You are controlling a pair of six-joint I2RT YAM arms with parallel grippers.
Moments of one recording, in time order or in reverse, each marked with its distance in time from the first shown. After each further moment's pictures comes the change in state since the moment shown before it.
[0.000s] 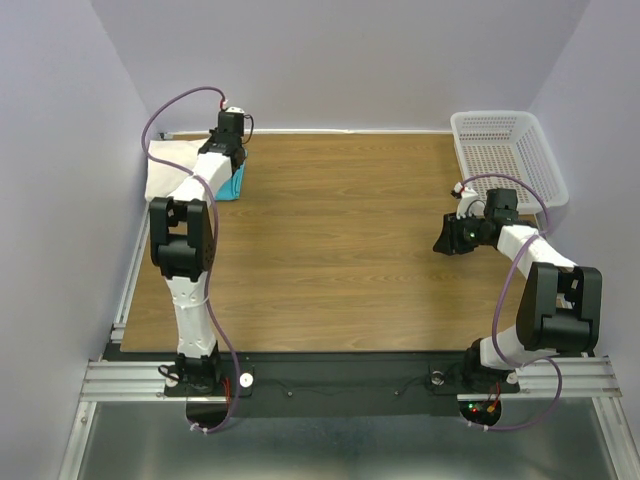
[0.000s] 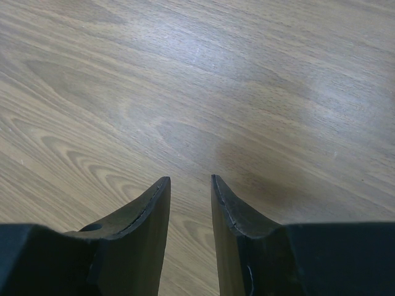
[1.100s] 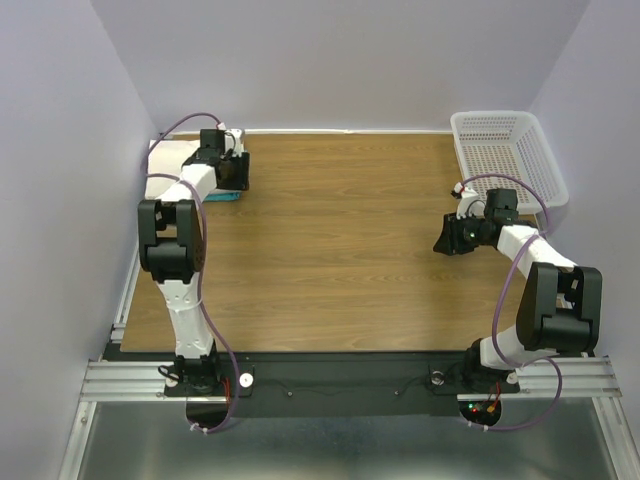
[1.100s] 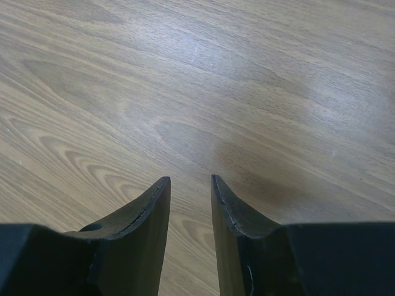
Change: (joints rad) left arm 0.105 -0.025 -0.163 -0.005 0.614 -0.086; right arm 0.000 0.000 0.000 0.000 0.004 0.000
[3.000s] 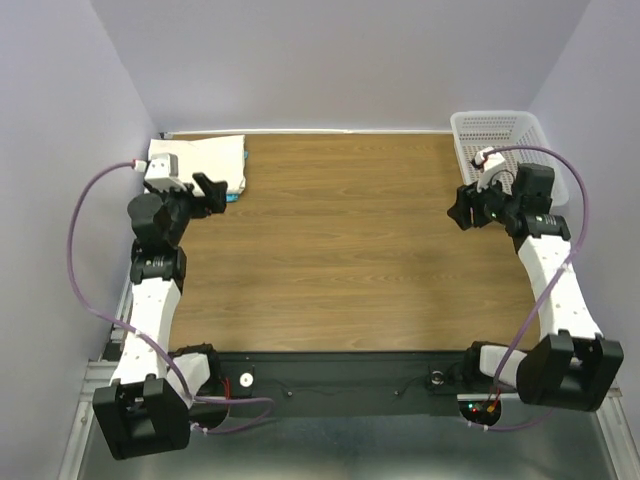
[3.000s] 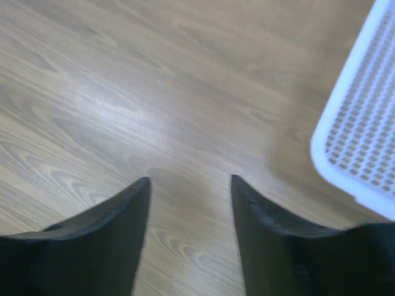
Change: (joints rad) left arm 0.165 -1.100 -0.817 0.528 0.191 -0.300; right arm 0.000 -0.264 0.178 -0.097 0.041 -0.098
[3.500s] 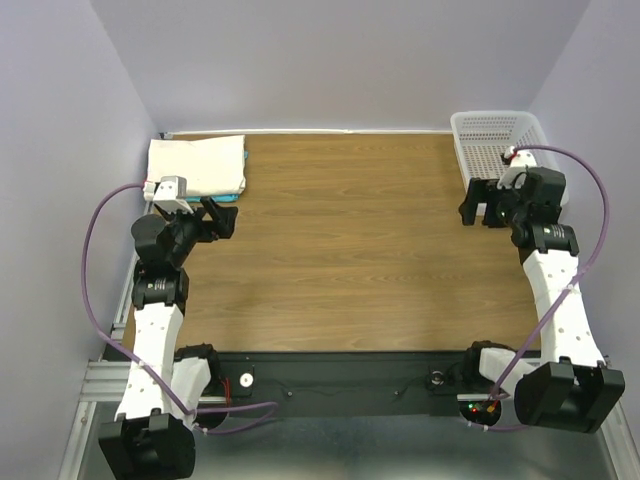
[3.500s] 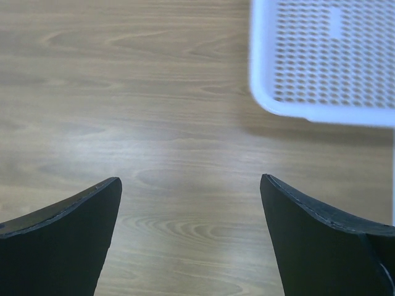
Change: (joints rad) left arm 0.005 -0.184 -0.153 -0.139 0.127 -0.032; right arm -0.006 -0.148 0.006 -0.035 0.256 0.280
